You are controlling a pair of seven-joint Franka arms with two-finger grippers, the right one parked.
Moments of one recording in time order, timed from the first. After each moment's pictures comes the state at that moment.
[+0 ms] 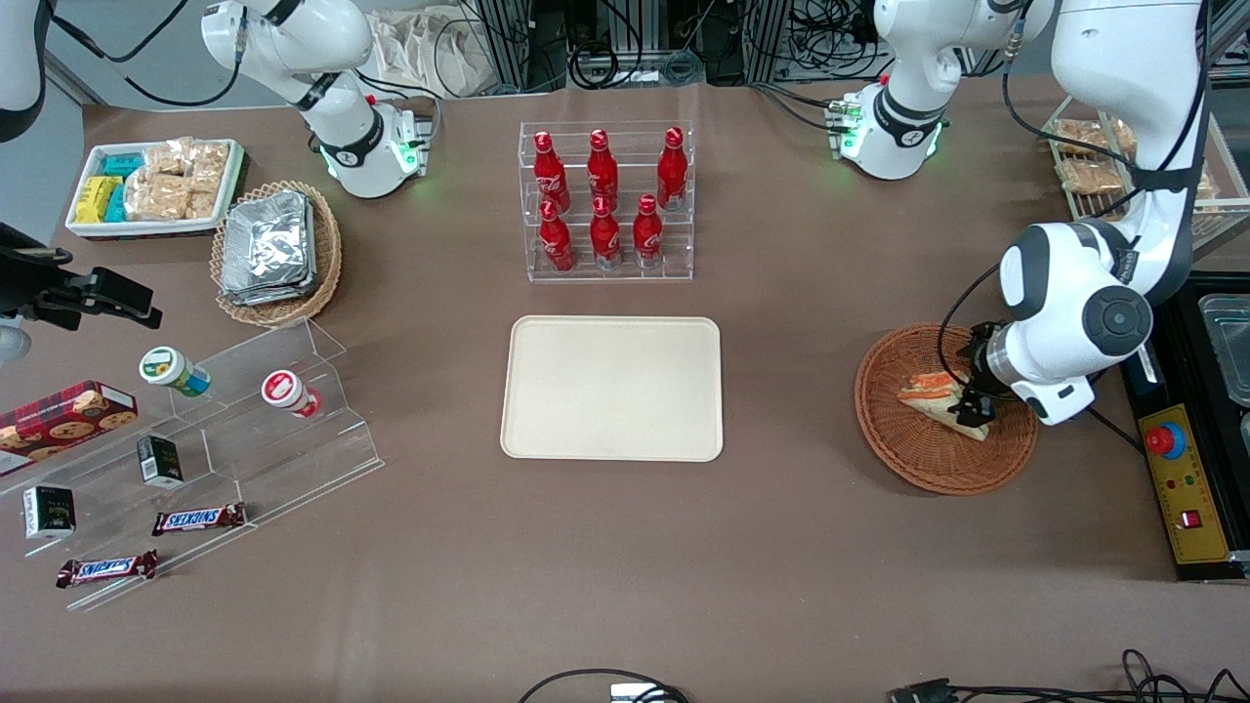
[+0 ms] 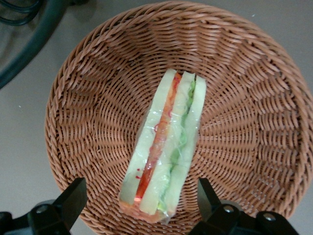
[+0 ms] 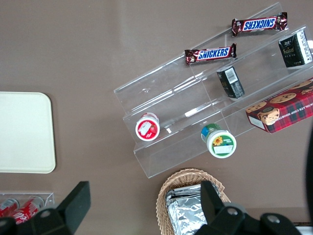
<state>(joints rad) -0.11 0.26 0.08 -2.12 -0.02 2.24 -1.32</state>
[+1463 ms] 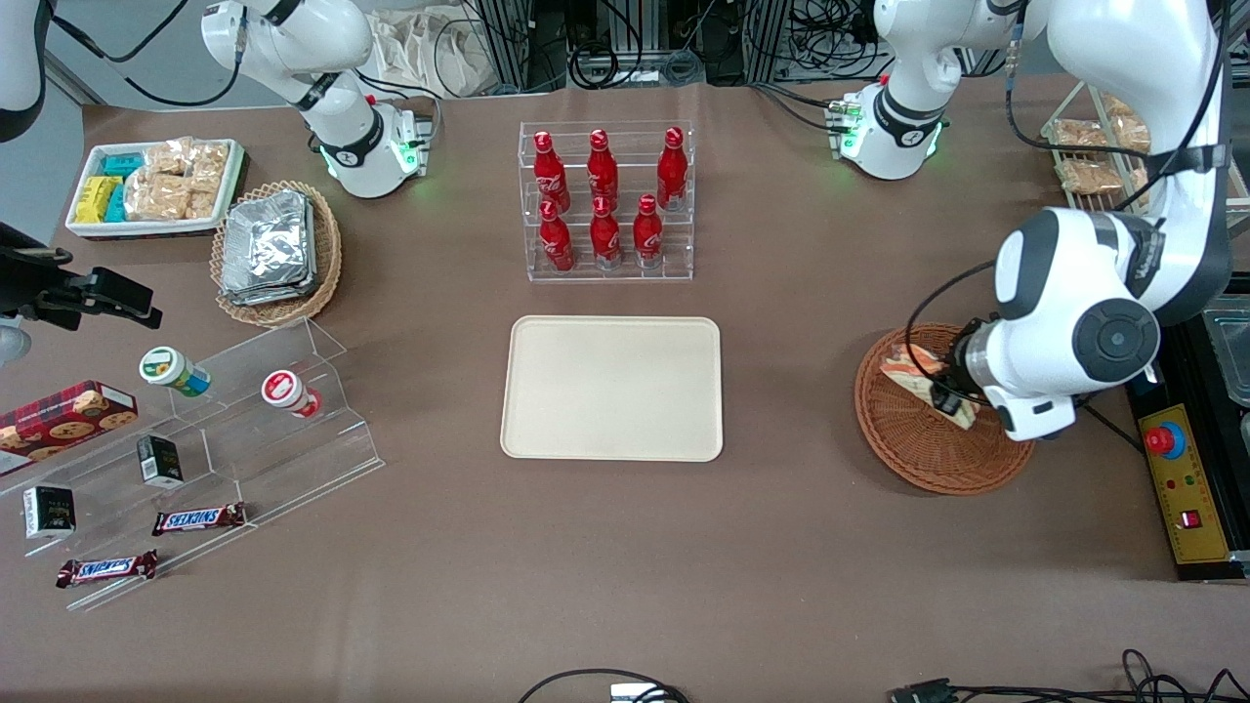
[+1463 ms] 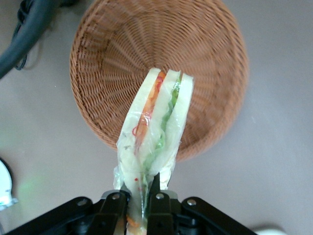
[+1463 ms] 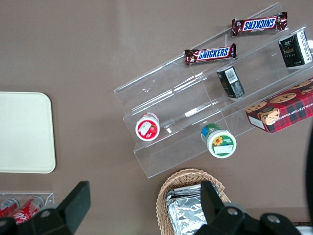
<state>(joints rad) -0.12 0.29 -0.10 -1.69 0.00 1.72 -1.20</state>
